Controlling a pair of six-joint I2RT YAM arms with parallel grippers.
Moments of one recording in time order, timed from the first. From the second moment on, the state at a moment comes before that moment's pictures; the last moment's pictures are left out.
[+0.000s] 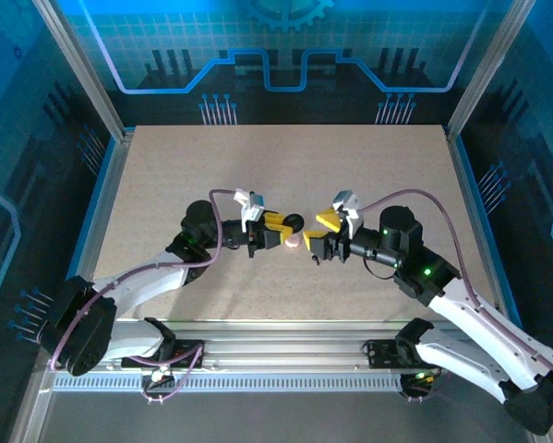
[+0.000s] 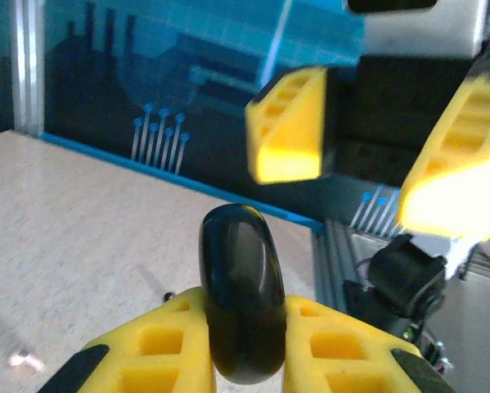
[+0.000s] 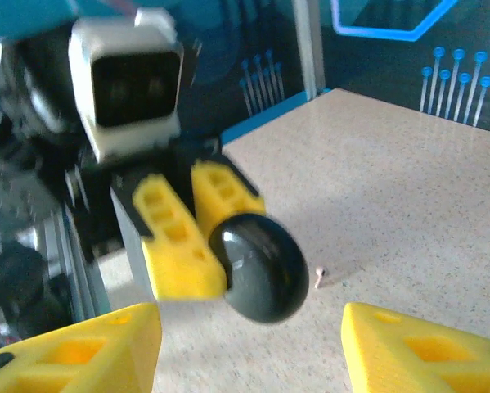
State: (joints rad) left arm -0.54 1.27 0.60 0.73 0.85 -0.30; right arm 0.64 0.82 0.76 -0.20 -0.40 0.06
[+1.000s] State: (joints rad) left arm -0.54 1.32 0.63 0.89 1.12 -0.40; right arm 0.56 1.15 1.25 -0.80 -0.86 -0.74
